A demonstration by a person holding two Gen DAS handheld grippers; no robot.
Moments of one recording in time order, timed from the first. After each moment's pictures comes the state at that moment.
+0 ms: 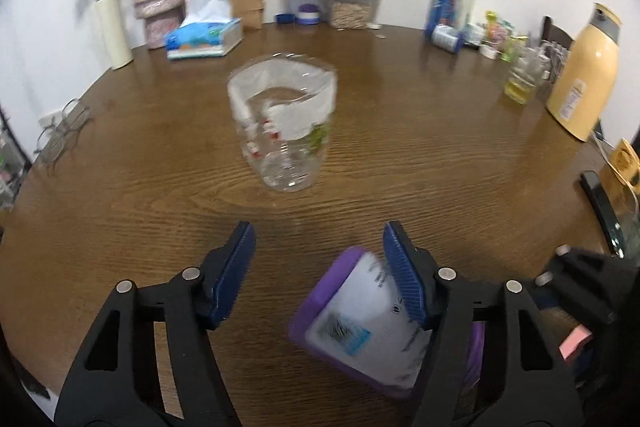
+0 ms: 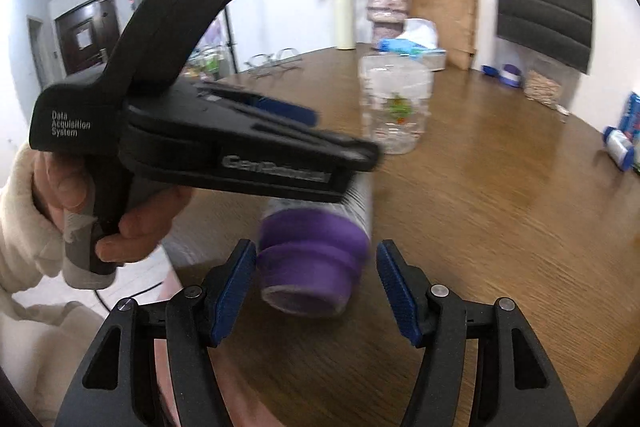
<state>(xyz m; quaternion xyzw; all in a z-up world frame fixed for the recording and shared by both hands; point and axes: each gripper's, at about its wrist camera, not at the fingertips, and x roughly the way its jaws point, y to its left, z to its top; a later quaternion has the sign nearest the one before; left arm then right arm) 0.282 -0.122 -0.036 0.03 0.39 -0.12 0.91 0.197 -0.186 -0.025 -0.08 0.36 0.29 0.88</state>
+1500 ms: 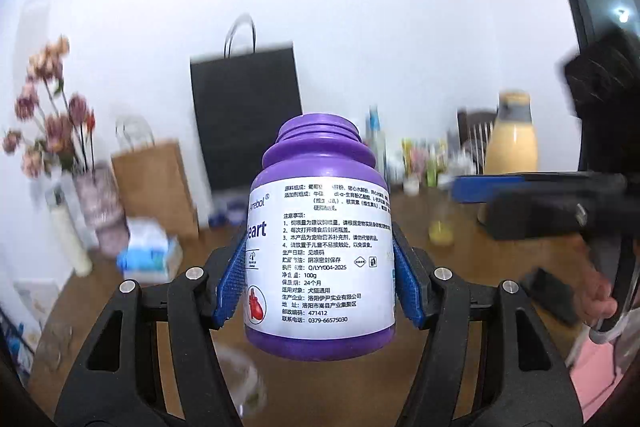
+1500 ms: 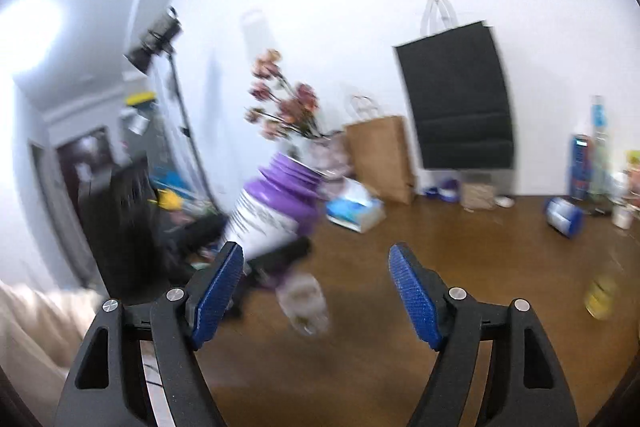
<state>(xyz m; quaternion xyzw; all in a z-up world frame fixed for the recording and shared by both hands) 0.295 -0.208 0.111 0.08 0.10 -0.27 0.95 0.255 -0.326 0.161 0.10 0.20 0.31 0.93</state>
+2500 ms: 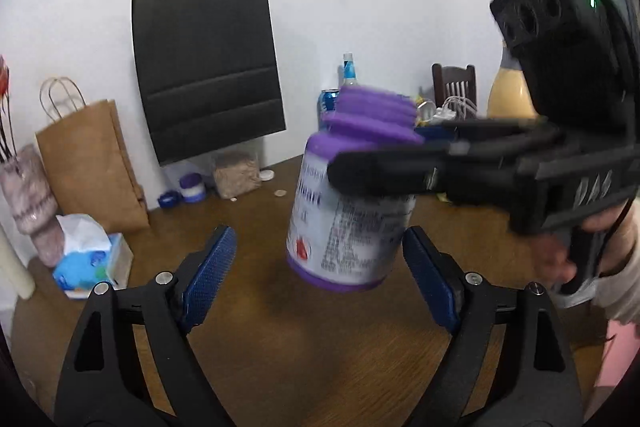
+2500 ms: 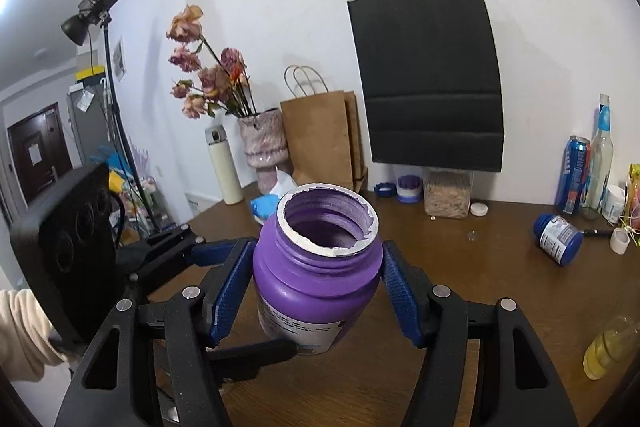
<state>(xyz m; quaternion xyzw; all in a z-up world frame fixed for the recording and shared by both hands) 0.421 -0.194 0.046 0.10 0.18 -0.37 0.91 0.410 -0.295 0.107 0.04 0.23 0.21 0.95</state>
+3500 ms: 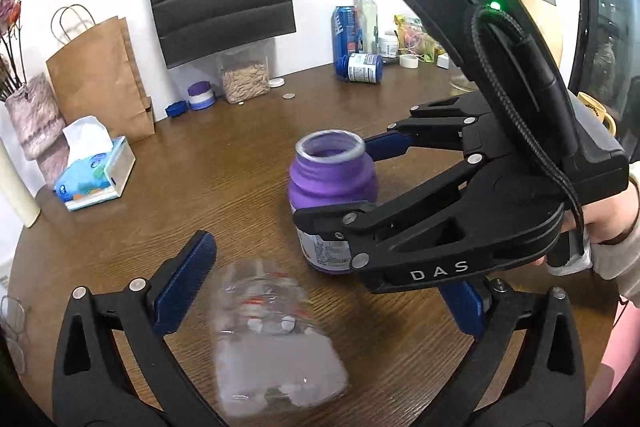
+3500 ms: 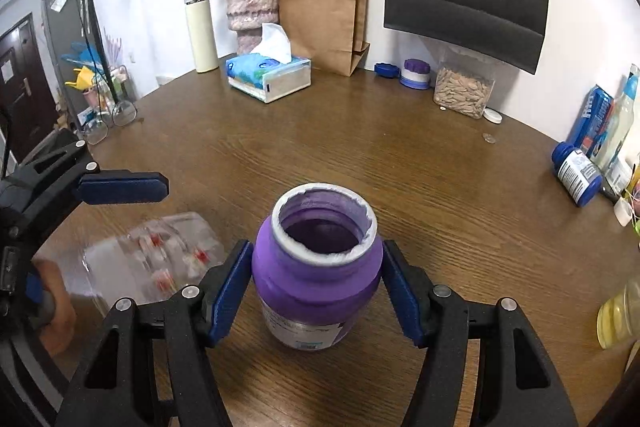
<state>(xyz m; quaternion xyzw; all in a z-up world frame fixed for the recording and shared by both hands) 0.393 -0.189 -0.017 0.14 0.29 -0.31 0.89 0.433 -0.253 0.001 -0.07 0.40 0.18 0.90</state>
